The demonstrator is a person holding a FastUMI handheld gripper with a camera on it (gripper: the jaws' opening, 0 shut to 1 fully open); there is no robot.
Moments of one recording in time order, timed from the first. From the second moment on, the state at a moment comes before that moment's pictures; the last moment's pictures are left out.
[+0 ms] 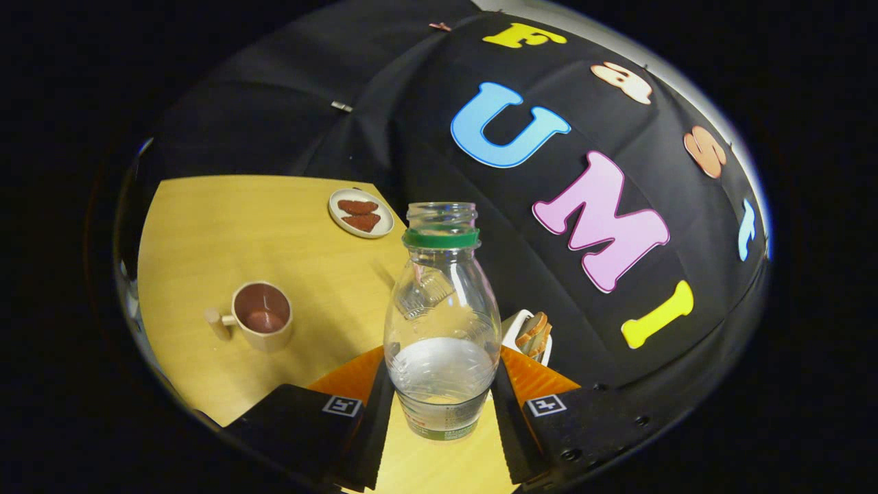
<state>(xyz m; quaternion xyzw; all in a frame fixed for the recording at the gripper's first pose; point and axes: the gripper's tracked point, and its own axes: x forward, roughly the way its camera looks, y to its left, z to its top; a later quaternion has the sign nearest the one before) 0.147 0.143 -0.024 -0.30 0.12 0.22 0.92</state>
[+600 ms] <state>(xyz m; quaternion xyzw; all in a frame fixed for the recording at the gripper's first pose) 0.162 0.151 -0.052 -0.08 0.12 0.27 0.95</state>
